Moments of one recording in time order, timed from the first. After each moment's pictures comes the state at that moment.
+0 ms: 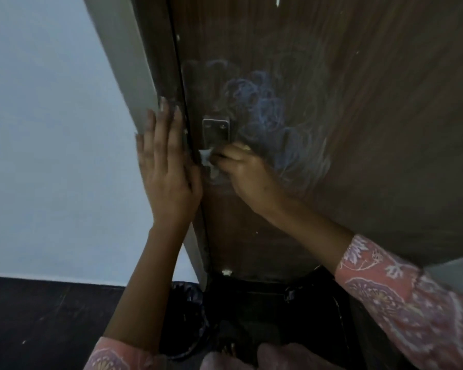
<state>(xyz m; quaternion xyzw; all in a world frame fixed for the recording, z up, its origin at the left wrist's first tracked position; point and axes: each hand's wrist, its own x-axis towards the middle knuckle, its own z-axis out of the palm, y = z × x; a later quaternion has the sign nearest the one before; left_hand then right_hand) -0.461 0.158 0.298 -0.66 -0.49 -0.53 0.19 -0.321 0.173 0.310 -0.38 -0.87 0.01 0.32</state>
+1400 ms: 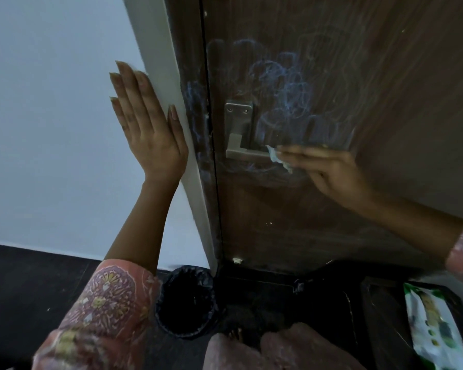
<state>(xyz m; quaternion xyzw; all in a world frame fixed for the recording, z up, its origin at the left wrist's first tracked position) -0.505 0.214 0.296 -0.55 -0.52 -0.57 0.31 -0.231 0.155 0.319 -0.39 -0.89 0.04 0.23</state>
